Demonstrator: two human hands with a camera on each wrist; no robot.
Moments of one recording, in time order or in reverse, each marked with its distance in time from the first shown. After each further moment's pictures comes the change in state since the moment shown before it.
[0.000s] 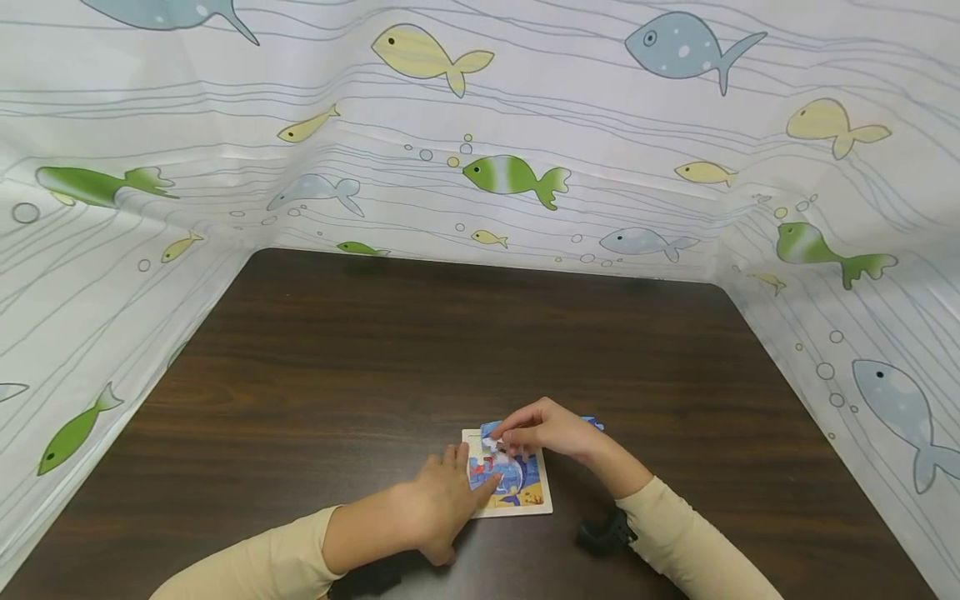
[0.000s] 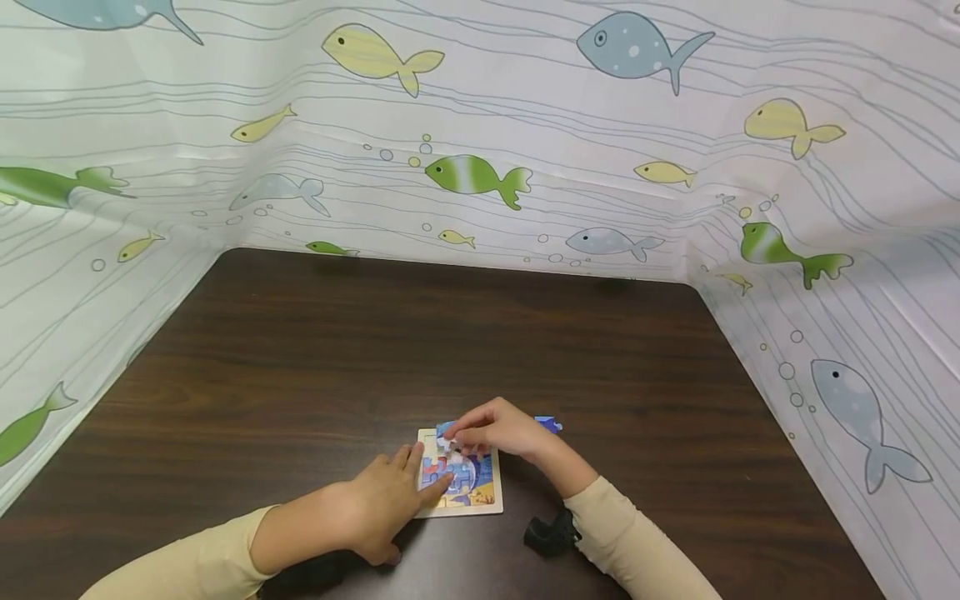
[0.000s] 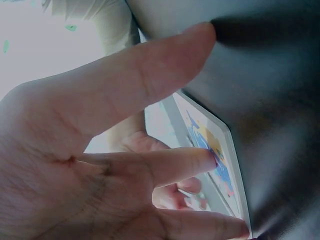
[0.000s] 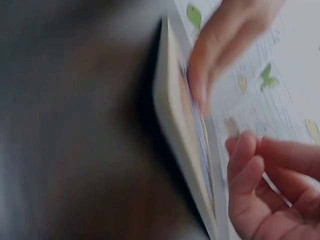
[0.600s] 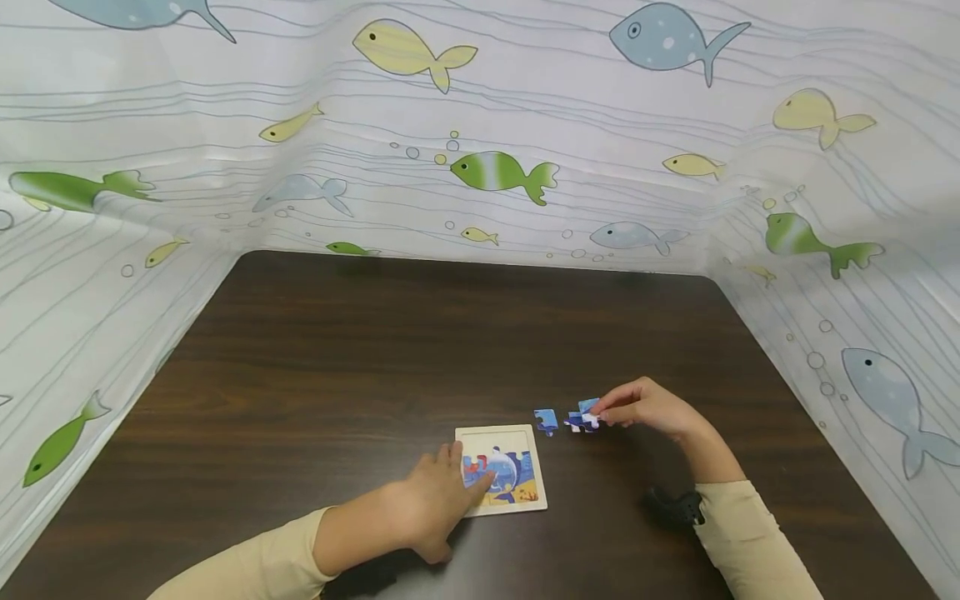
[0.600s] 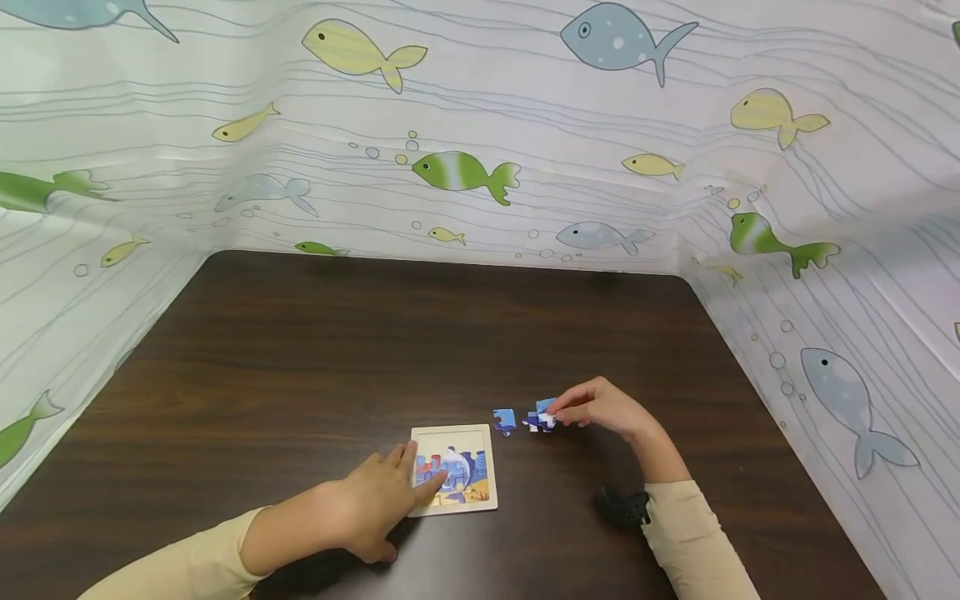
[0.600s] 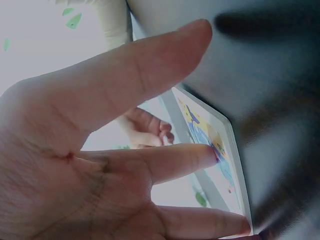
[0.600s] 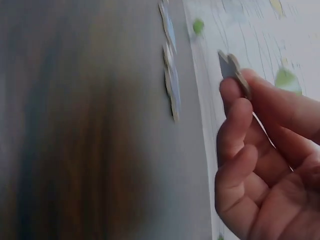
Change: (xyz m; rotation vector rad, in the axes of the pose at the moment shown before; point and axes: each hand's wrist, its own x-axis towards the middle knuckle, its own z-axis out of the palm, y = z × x) left_hand 0.004 0.002 -0.002 -0.040 0.003 -0.029; right_hand -0.079 0.039 -0.106 -0.172 0.214 0.100
